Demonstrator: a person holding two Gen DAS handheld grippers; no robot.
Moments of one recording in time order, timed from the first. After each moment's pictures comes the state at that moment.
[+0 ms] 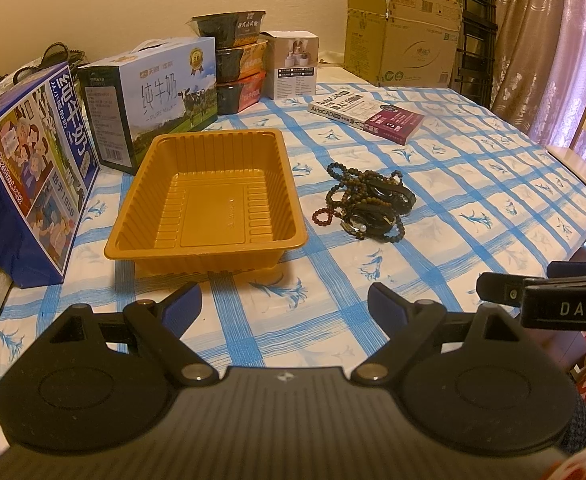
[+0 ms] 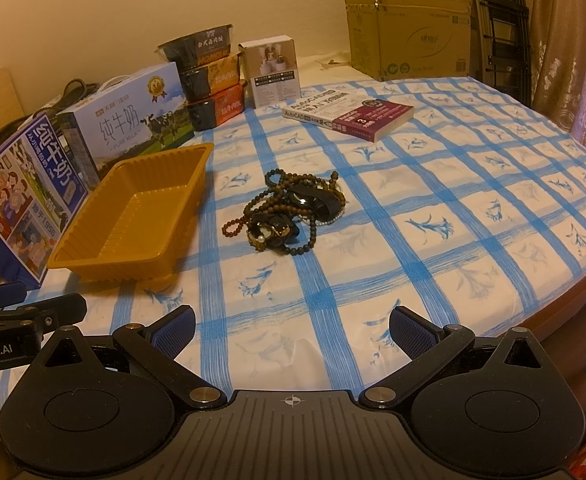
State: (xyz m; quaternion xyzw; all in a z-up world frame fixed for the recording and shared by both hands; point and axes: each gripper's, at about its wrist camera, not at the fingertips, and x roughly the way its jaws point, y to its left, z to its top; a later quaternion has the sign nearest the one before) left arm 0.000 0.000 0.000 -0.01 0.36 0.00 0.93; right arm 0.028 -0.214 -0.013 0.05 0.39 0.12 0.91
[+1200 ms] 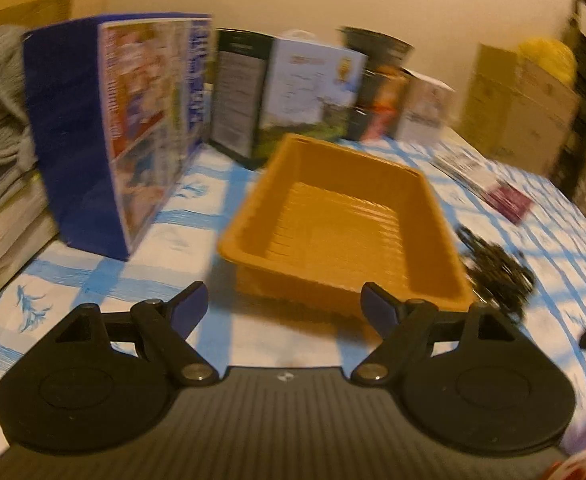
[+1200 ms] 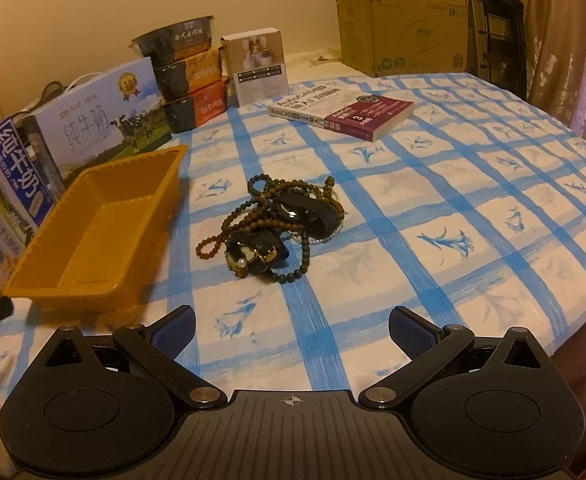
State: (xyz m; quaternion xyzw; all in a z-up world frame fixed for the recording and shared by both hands) left arm 0.033 0.116 -0.061 -0.14 0.29 0.15 0.94; right arm 0.097 -0.203 -0.054 0.05 0.38 0.10 0.92
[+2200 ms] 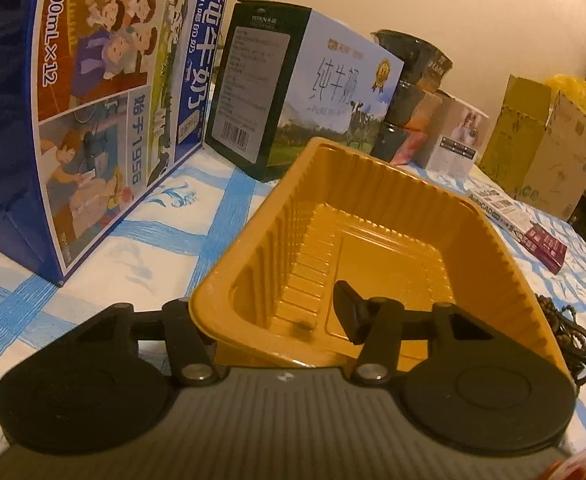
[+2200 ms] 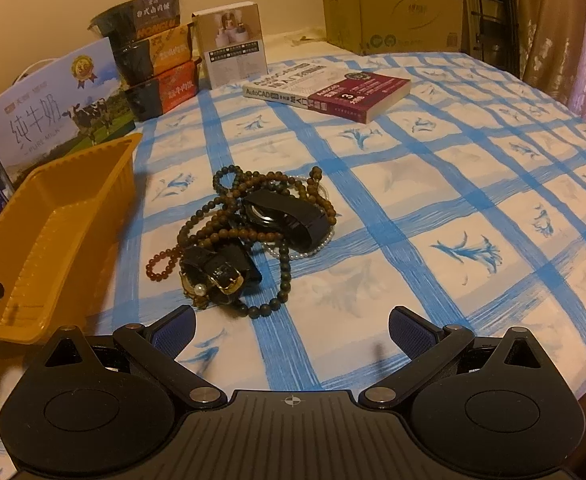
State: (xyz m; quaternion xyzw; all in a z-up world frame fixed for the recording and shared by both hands) left arm 0.117 0.148 -0.126 -0.17 0.25 0.16 0.94; right arm 0.168 -0.200 -0.097 0.05 0.41 0.07 0.91
